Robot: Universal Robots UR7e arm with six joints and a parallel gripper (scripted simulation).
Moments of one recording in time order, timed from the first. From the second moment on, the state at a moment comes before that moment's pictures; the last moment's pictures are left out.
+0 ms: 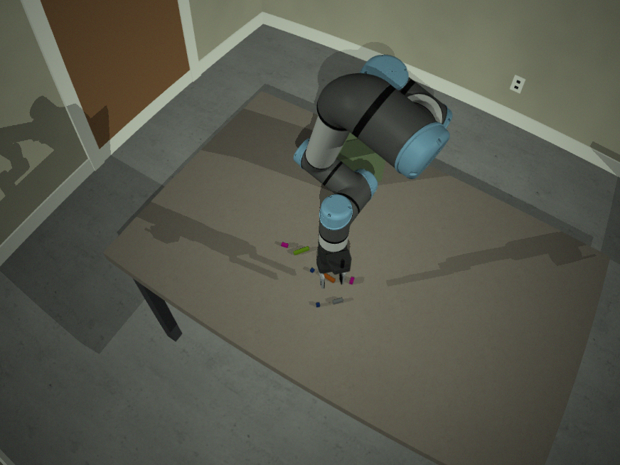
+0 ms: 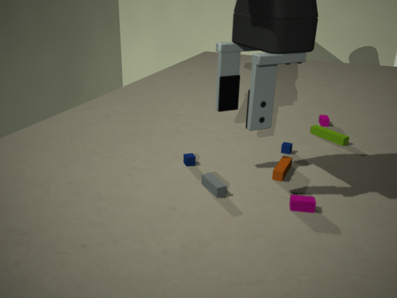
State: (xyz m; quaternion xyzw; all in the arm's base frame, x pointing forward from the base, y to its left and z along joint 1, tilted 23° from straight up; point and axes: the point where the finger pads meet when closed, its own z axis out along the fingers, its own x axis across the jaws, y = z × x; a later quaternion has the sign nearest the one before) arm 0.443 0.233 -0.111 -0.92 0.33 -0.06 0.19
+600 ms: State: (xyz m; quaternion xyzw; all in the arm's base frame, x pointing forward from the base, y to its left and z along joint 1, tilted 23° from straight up) arm 0.442 0.224 -0.112 -0.95 0.25 -0.08 0.18
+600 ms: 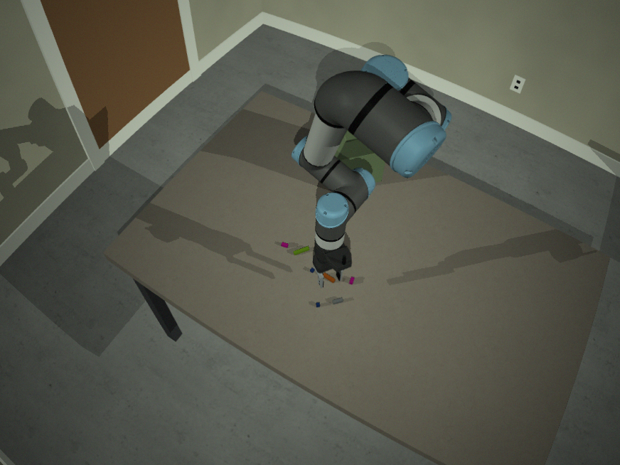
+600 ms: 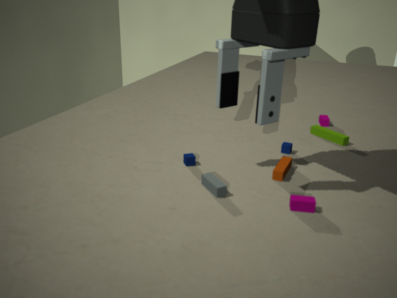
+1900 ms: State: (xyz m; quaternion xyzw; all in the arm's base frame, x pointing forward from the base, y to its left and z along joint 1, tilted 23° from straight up) arm 0.427 0.161 -0.120 -0.95 -0.25 -0.16 0.12
